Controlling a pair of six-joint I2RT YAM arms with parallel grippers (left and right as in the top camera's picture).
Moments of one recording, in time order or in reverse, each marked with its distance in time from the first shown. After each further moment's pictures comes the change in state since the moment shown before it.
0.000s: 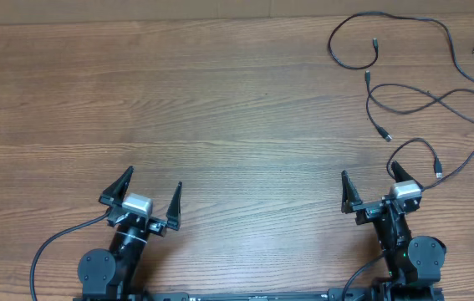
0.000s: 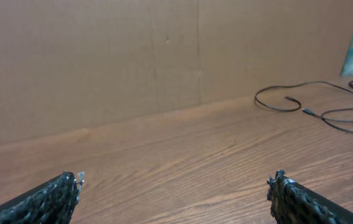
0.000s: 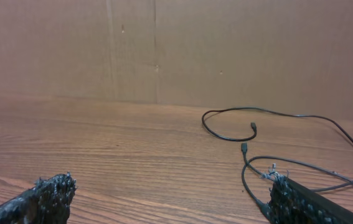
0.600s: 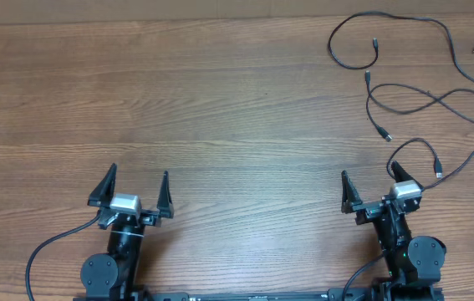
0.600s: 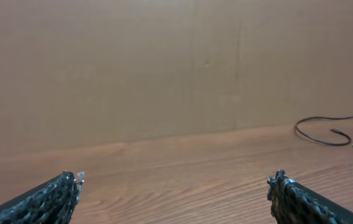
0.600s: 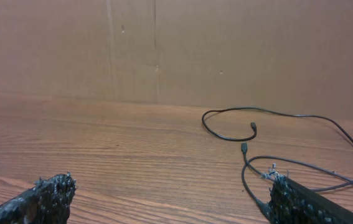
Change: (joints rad) left arm 0.000 -0.001 -0.087 0.204 -0.164 -0.039; right arm 0.000 0.000 0.000 0.000 0.000 0.000
